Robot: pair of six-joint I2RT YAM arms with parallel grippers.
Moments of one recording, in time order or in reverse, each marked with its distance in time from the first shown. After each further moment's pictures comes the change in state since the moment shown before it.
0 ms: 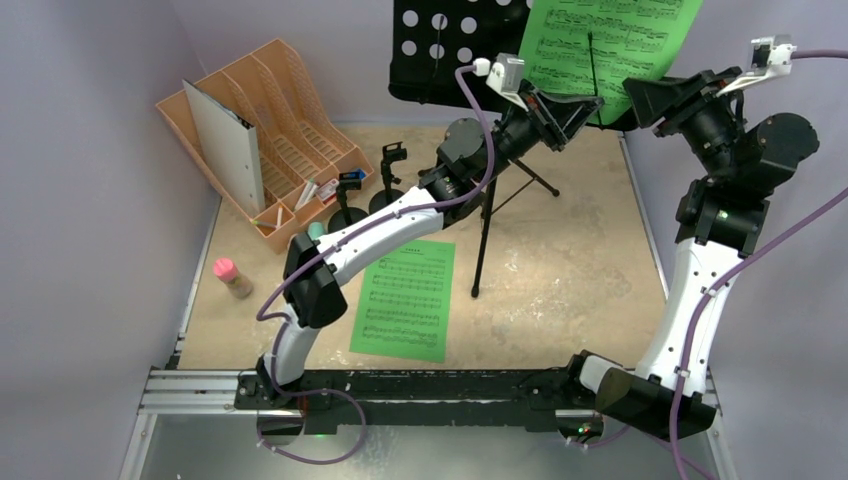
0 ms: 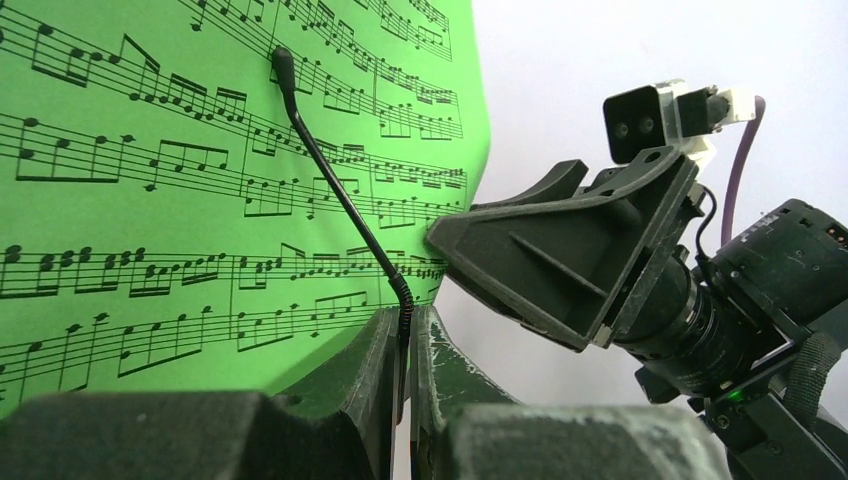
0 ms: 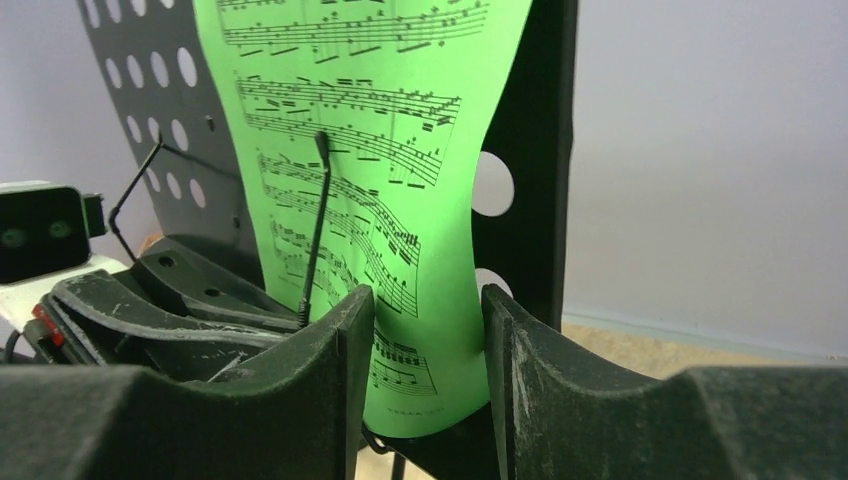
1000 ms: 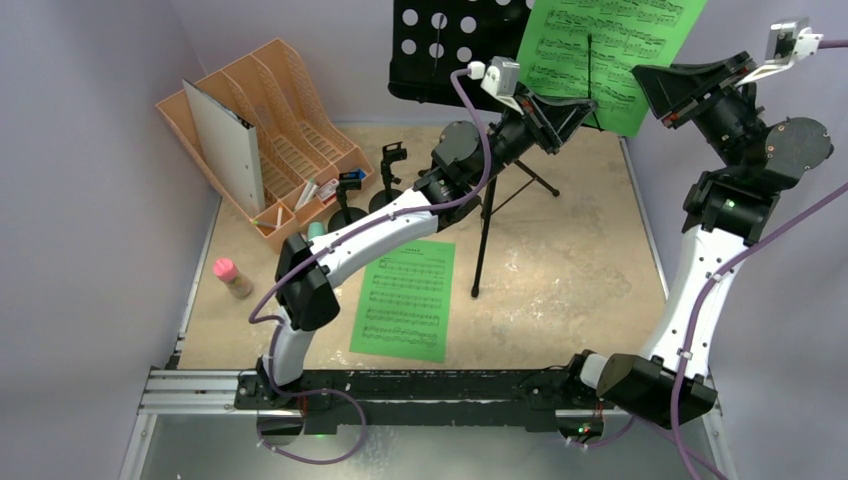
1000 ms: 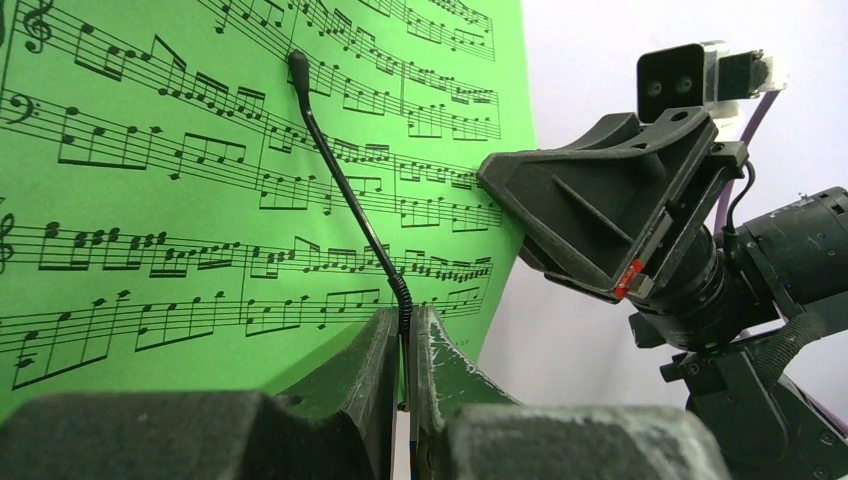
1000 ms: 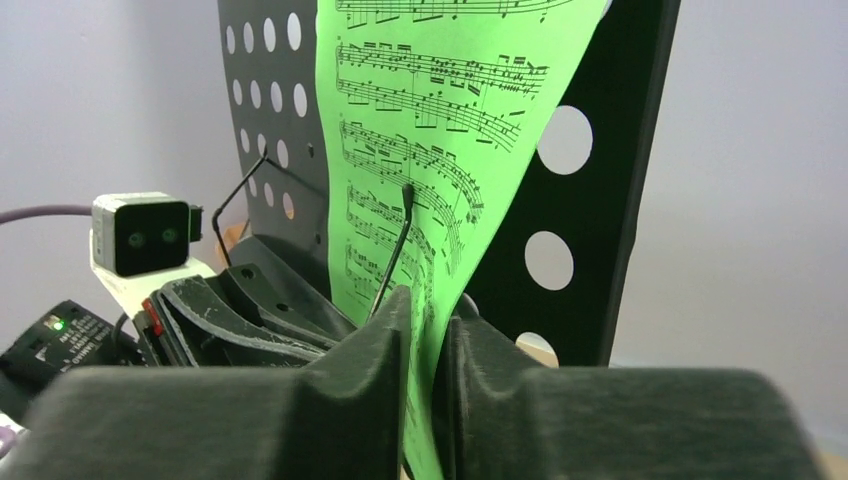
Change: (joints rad) left arm 0.000 -0.052 -0.080 0.017 -0.014 0.026; right arm -0.054 0.061 0.014 0.332 -0.185 0.246
